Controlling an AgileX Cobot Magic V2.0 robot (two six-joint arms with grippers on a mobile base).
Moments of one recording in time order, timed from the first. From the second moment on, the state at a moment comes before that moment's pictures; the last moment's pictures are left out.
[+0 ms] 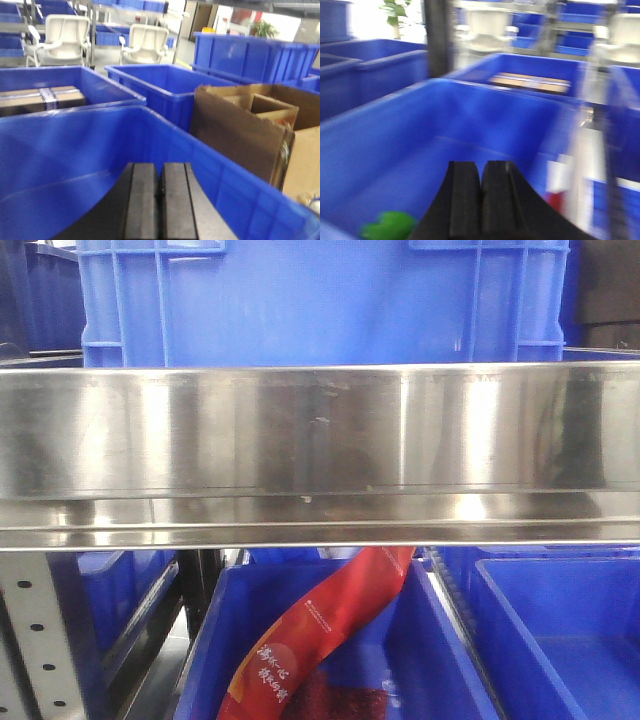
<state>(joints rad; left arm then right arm) -0.47 1.24 -1.35 -0.31 0.29 0.17 0.39 1.06 -1.17 0.02 0.35 0.01</state>
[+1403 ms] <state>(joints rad) -0.21 0.14 -0.33 -0.35 0.10 0.18 0.13 0.21 -0.37 0.07 0.16 0.01</state>
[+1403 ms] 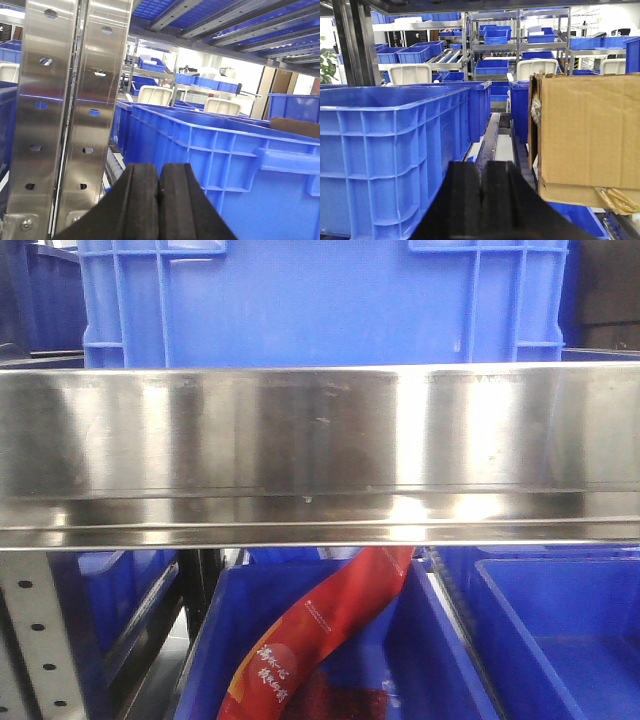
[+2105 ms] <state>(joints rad) -0.21 0.14 -0.33 -0.35 0.10 0.18 0.13 0.01 -0.02 0.06 0.01 0.01</state>
